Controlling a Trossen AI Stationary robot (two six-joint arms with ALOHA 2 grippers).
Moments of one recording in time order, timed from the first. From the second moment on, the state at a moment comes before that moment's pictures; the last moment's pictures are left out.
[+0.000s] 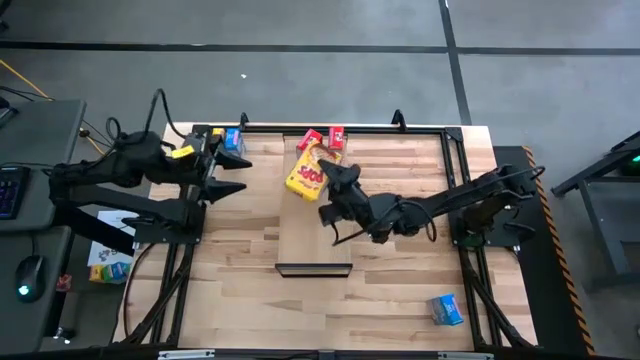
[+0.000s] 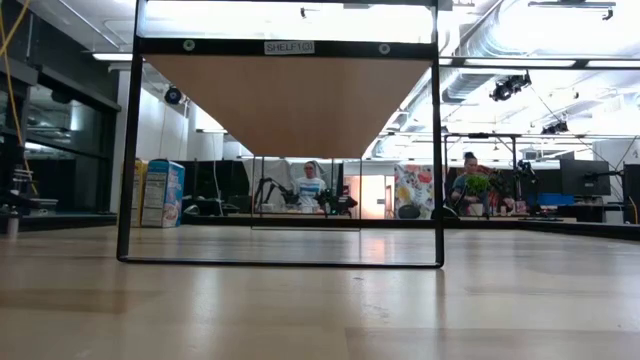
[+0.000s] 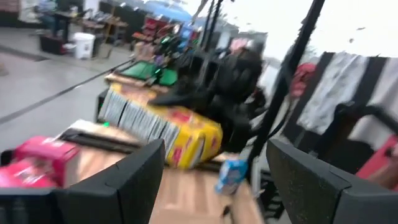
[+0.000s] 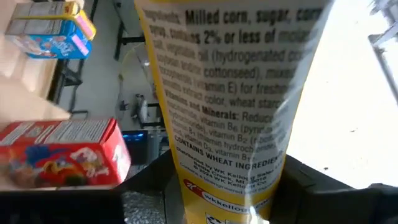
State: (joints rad) left arm -0.01 0.71 1.01 -0.26 0.03 -0.25; right arm 0.27 1.67 1.34 0.49 1.09 -1.64
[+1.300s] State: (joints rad) left arm -0.01 0.62 0.34 0.55 -0.04 -0.14; right arm 0.08 1.20 0.61 0.59 0.23 0.09
